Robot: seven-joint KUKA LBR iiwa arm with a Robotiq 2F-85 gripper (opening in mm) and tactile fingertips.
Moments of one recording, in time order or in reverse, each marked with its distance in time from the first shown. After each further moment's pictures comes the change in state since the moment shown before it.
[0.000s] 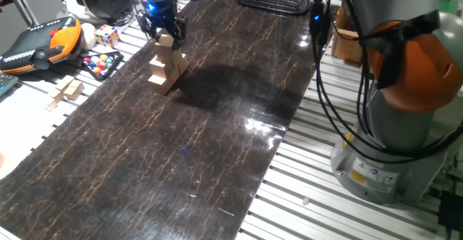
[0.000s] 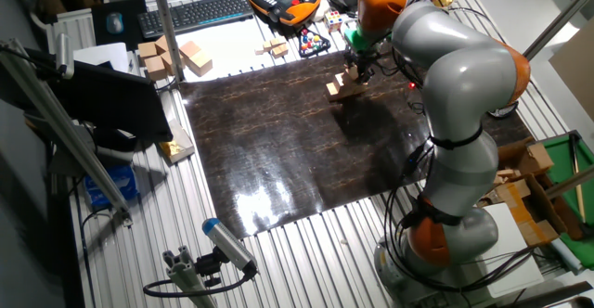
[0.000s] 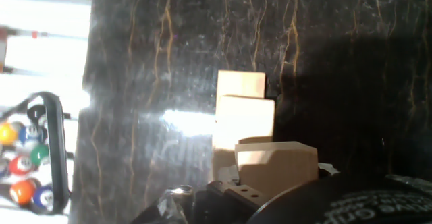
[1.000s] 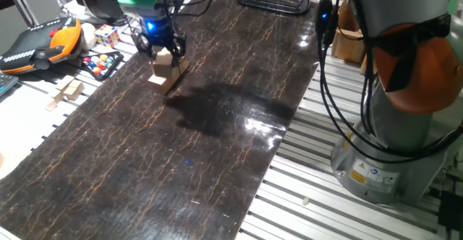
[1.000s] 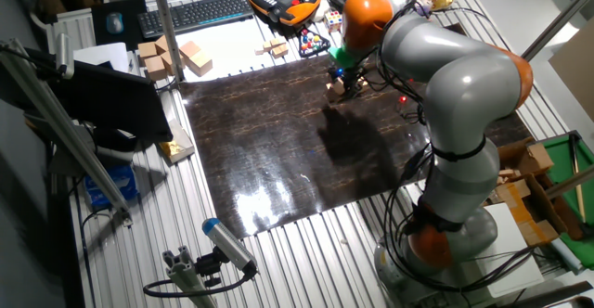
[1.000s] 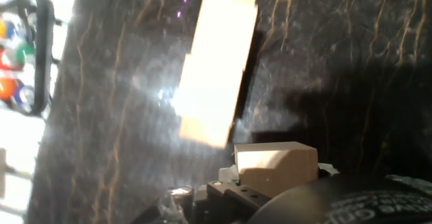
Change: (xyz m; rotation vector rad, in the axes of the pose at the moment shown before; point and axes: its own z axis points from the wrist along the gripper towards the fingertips) arm 0.061 -0.033 -0.013 -0.020 0.031 -0.154
